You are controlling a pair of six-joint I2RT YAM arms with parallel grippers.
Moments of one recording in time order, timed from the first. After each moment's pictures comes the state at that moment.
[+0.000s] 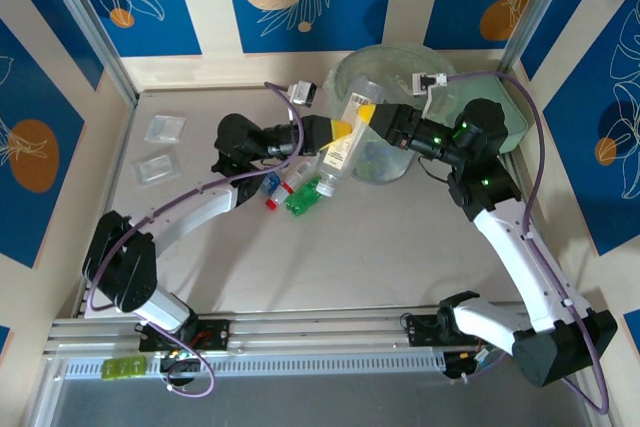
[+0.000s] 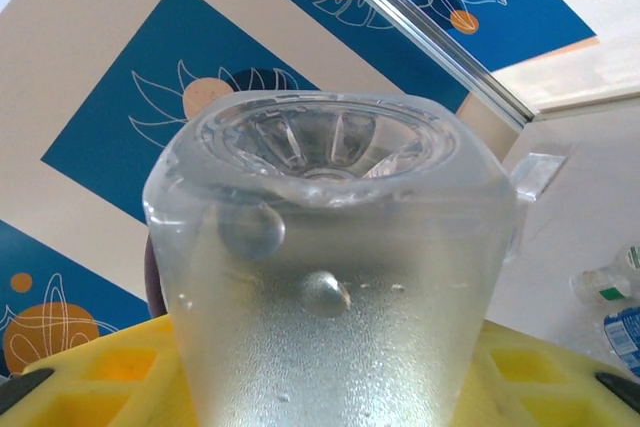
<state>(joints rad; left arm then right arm) -0.65 1.55 1.16 0.87 0.92 -1.37 0.32 1.07 1.15 0.00 -0.78 0.95</state>
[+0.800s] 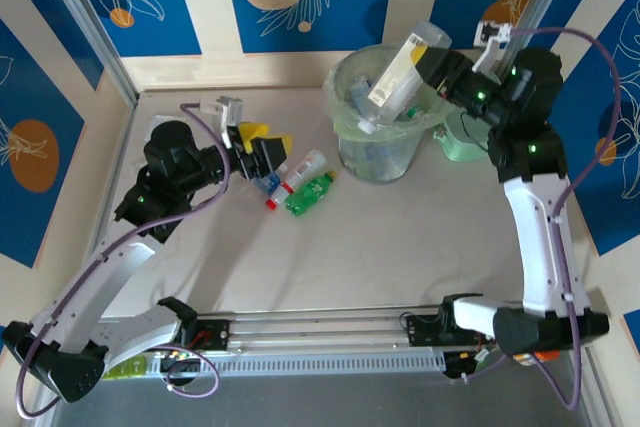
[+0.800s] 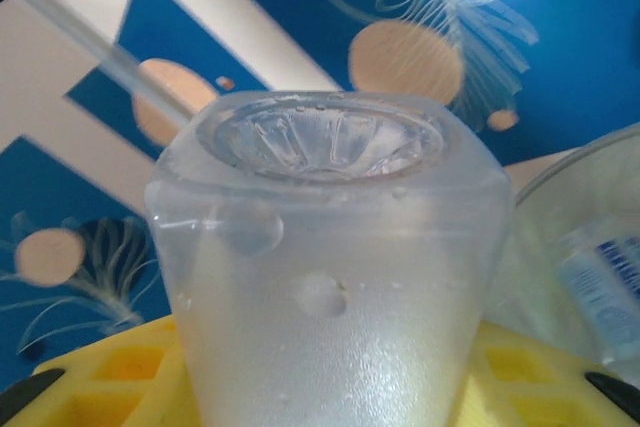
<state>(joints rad) -0.53 1.01 1.10 -0.22 0.40 -0.42 0.07 1.25 1.64 -0.45 -0.57 0.72</state>
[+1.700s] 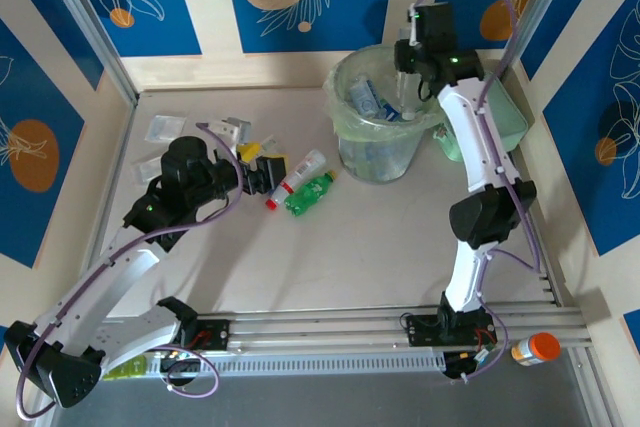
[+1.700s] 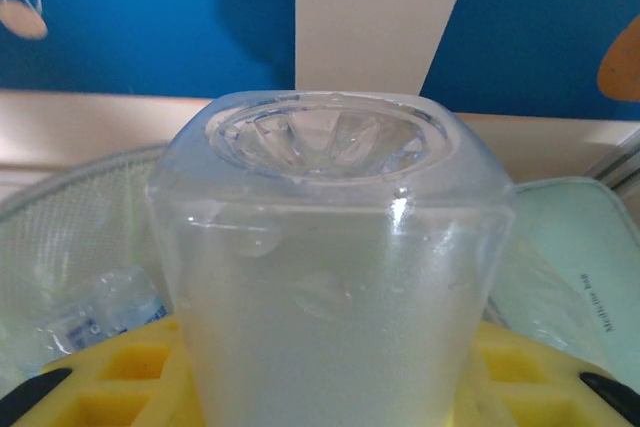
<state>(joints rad) -0.55 0.98 1.00 -0.28 0.26 -0.31 0.25 1.93 2.24 -0.90 0.26 0.04</state>
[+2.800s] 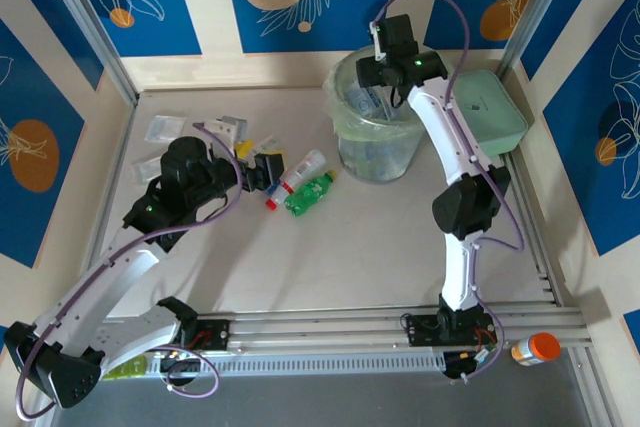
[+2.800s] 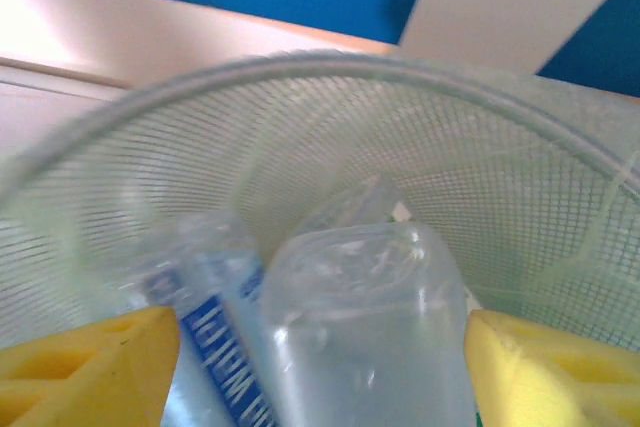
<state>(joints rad) -0.55 0.97 1.00 -0.28 0.17 -0.31 0.33 2.01 2.27 -0.94 0.19 0.03</state>
